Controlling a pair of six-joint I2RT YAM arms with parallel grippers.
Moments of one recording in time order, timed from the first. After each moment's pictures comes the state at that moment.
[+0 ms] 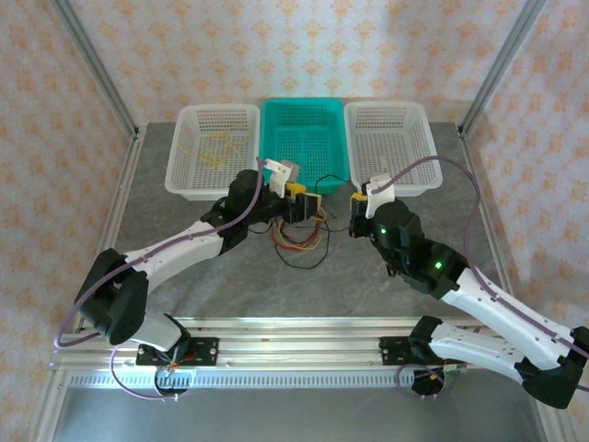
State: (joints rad) left arm -0.59 1.46 0.94 0.24 0.36 -0.35; right arm 0.85 0.88 0.92 -0.38 0.51 0.21
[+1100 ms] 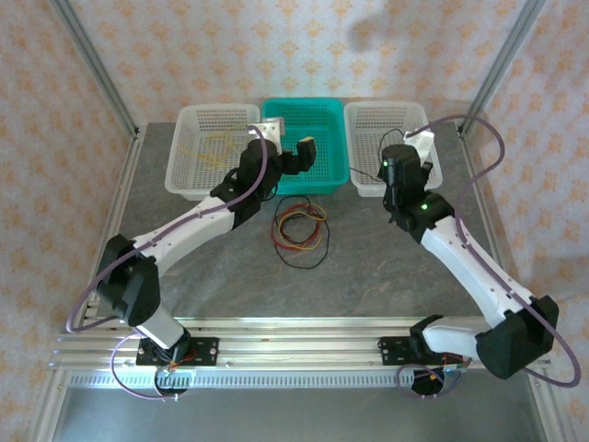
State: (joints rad) left arm -0.58 1.62 1.29 0.10 -0.28 -0.41; right arm 0.42 1.24 1.15 -0.33 0.71 0.34
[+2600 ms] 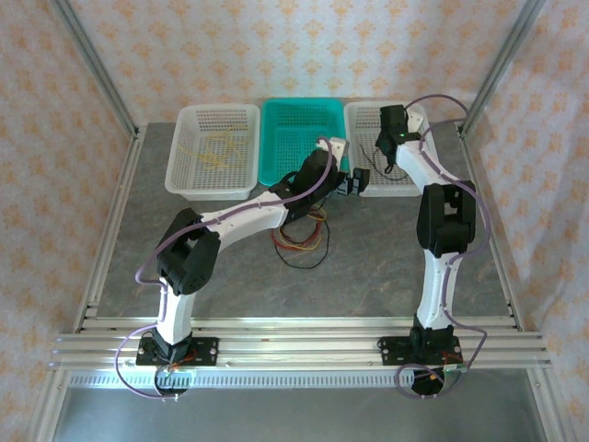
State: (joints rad) left arm -0.75 1.98 1.54 0.07 -0.13 -0.38; right arm 0.13 2.13 1.78 -0.49 0.49 0.48
